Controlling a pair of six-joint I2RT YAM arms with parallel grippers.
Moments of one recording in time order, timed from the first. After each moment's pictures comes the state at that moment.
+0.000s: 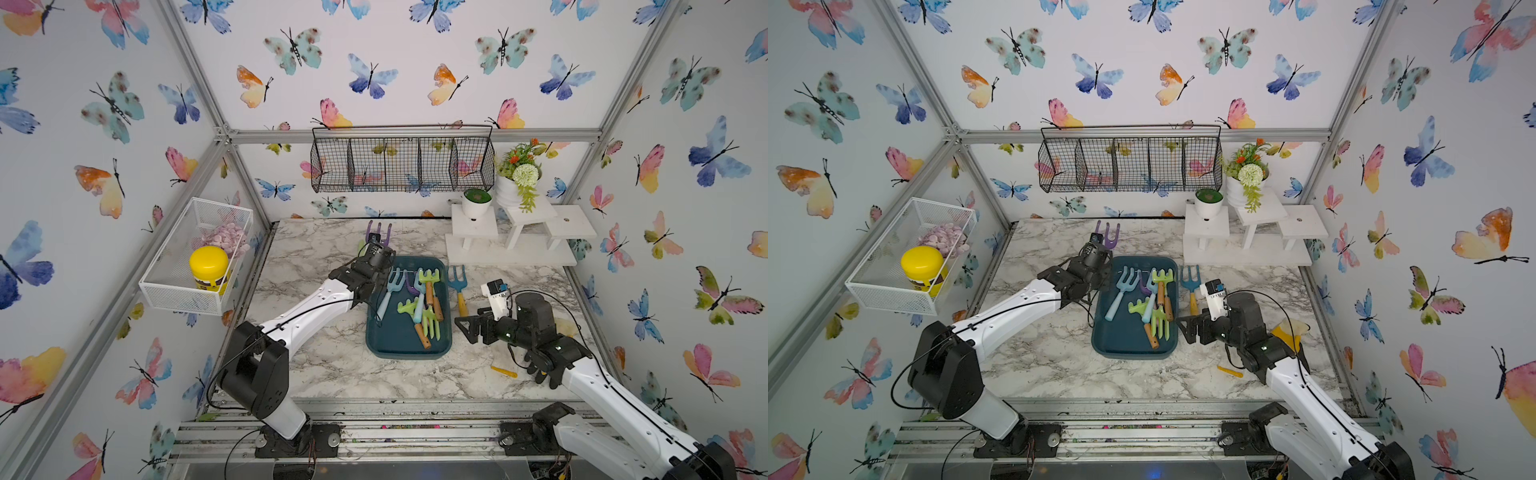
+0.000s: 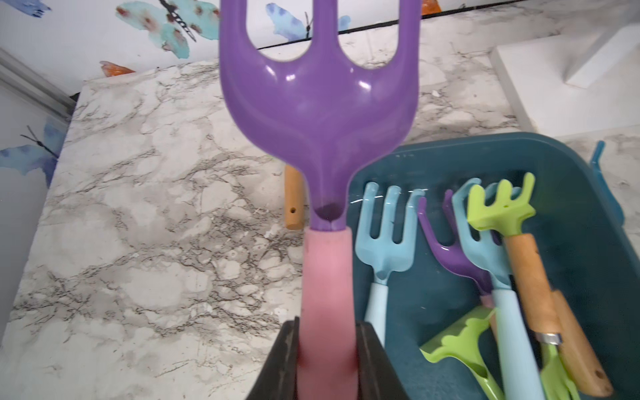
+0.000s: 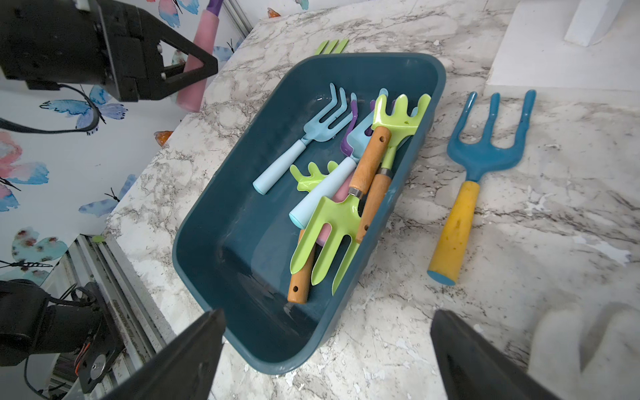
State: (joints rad) left arm -0.57 1.59 1.26 -0.49 -0.38 -0.27; right arm 0.44 0.91 0.56 -0.23 -0.36 0.23
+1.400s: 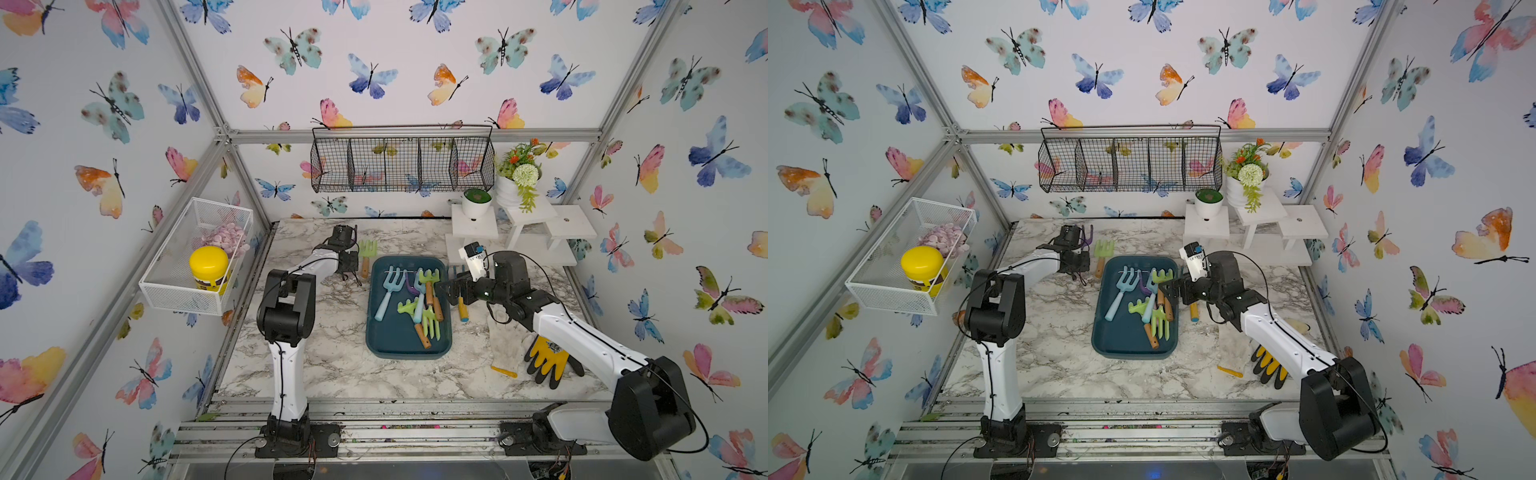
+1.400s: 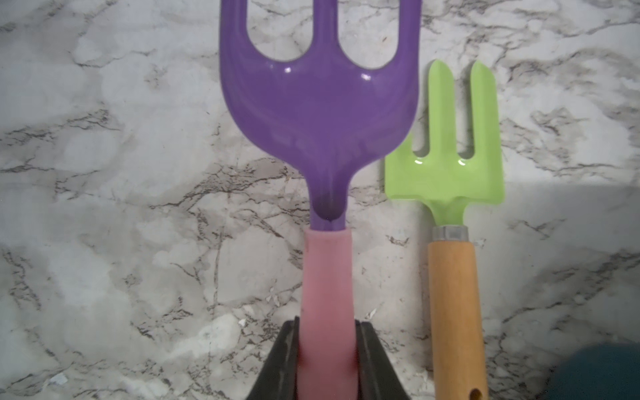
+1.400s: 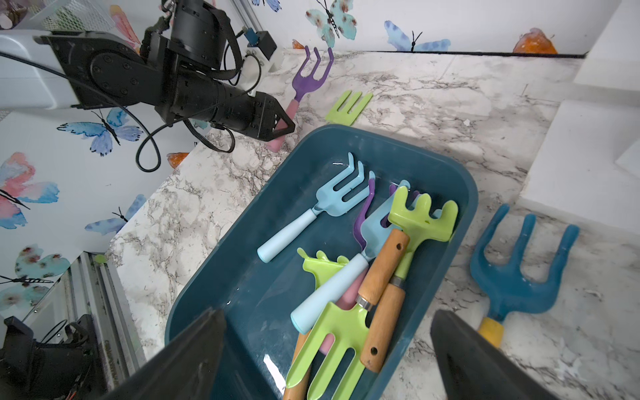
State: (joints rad) left arm -0.19 2.15 1.60 -0.42 -0.12 -0.18; right arm 0.44 1.36 0.93 -0.12 -0.43 0.14
